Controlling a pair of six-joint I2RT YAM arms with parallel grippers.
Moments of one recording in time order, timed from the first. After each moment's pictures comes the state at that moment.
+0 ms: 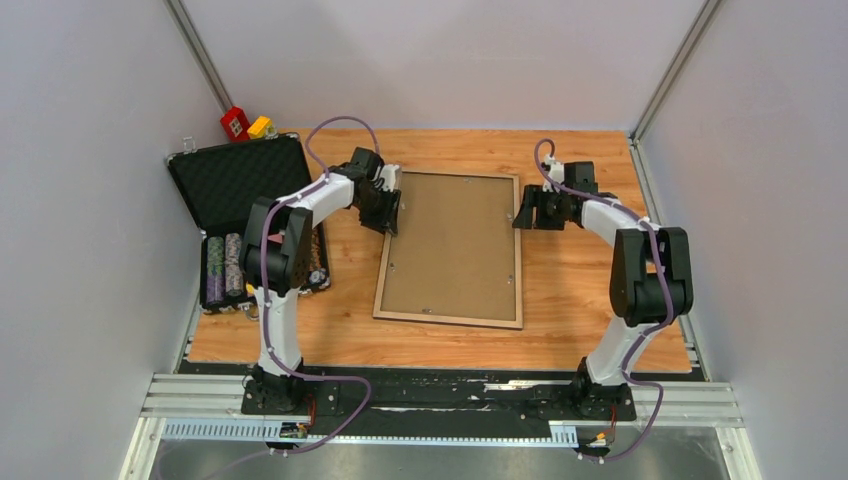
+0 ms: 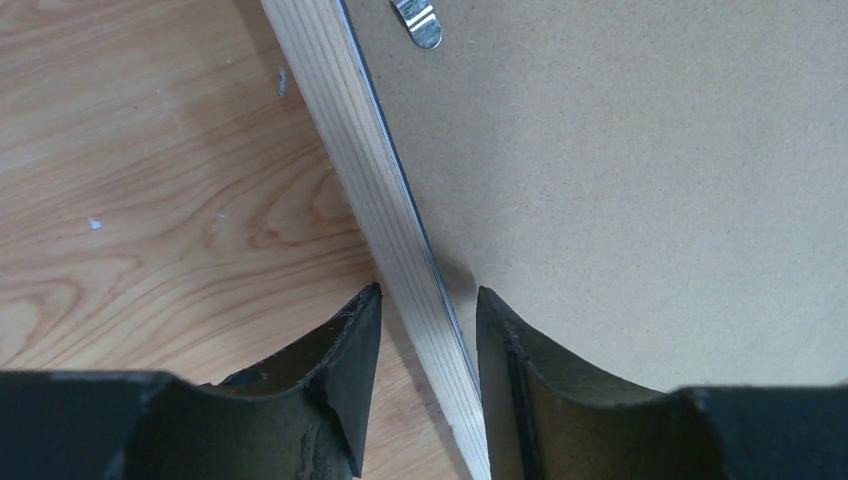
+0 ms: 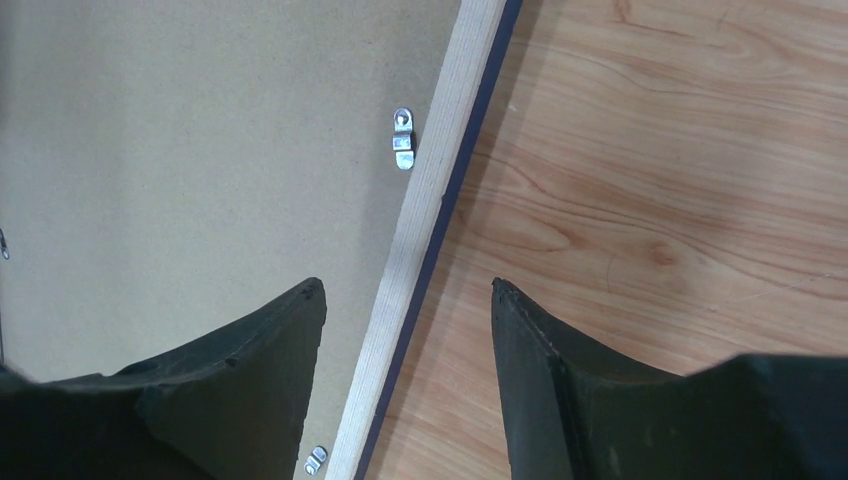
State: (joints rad) left arm -0.33 2.06 1.51 -0.60 0.30 -0.06; right arm 0.03 1.79 1.14 -0.27 -0.43 0.07
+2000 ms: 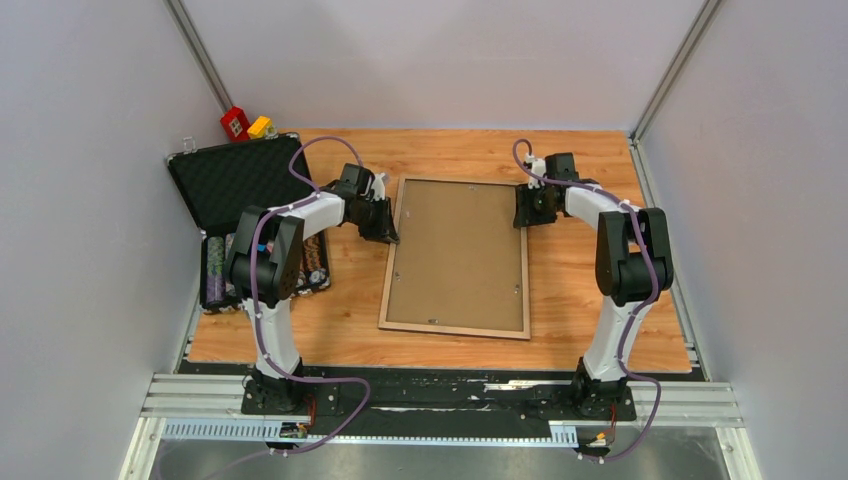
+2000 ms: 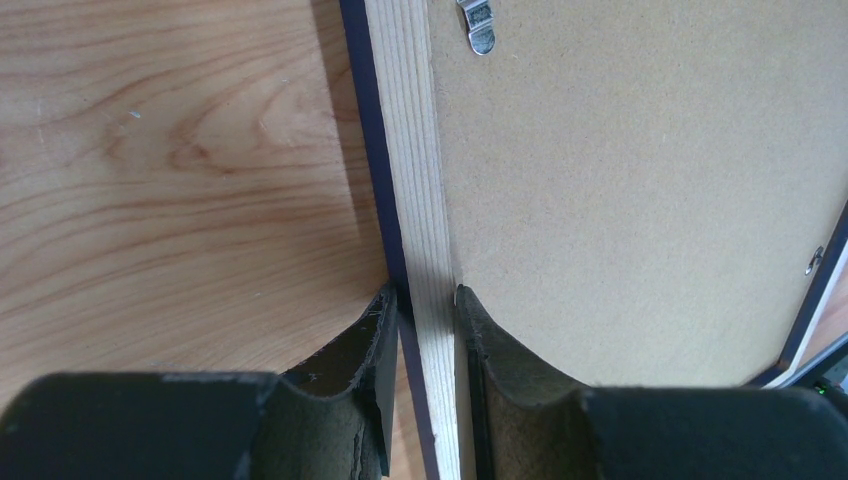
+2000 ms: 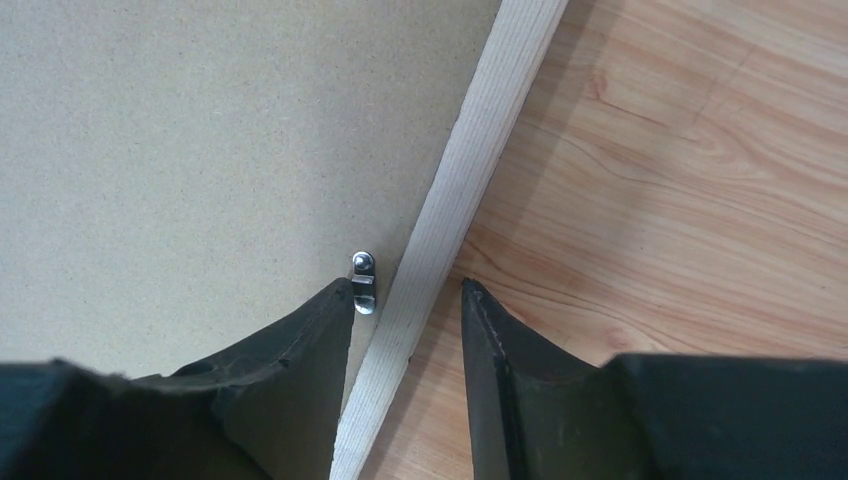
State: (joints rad) left arm -0.31 1.95 1.26 -0.35 0.41 -0.32; right arm 0.09 1.96 1.31 -0.37 -0.28 -0.05
